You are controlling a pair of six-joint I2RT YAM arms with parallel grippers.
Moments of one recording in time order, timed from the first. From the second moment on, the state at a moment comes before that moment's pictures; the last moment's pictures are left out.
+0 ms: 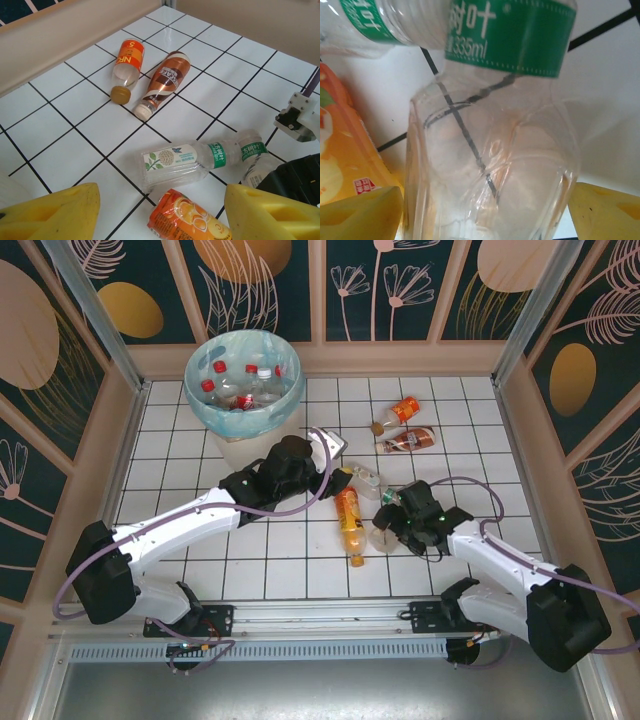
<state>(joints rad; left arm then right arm) -0.90 1.41 1.08 -0.14 -0.06 -0.04 0.55 1.07 0.49 -0.52 -0.07 1.04</state>
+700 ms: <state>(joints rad) -0.90 1.42 1.33 -0.22 -0.12 -0.17 0.50 0.86 0.65 -0.70 -0.05 0.91</state>
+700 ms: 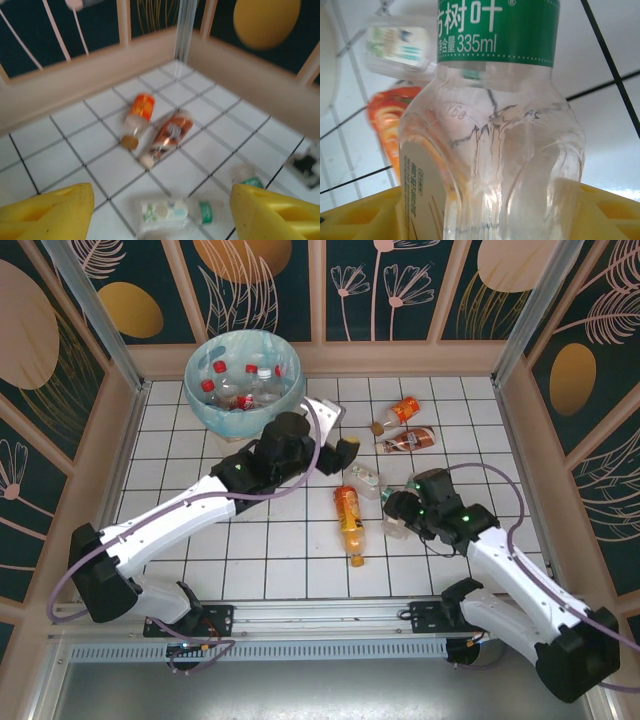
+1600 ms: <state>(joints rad) -0.82 1.56 1.57 -0.27 0.40 -0.57 0.75 0.76 0.71 -0.24 -0.39 0.60</state>
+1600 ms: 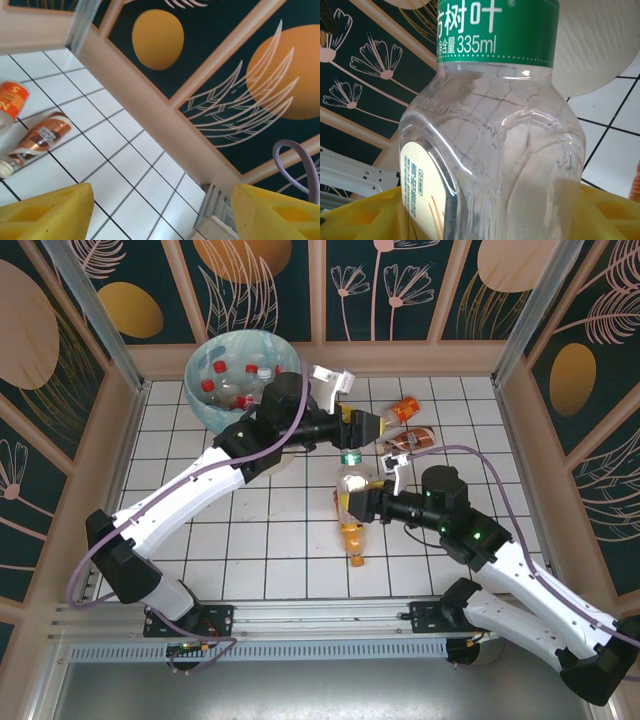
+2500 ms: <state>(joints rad) -0.79 1.48 1.47 -0.29 0.46 -0.58 0.77 0.75 0.73 -0.24 -0.33 0.58</state>
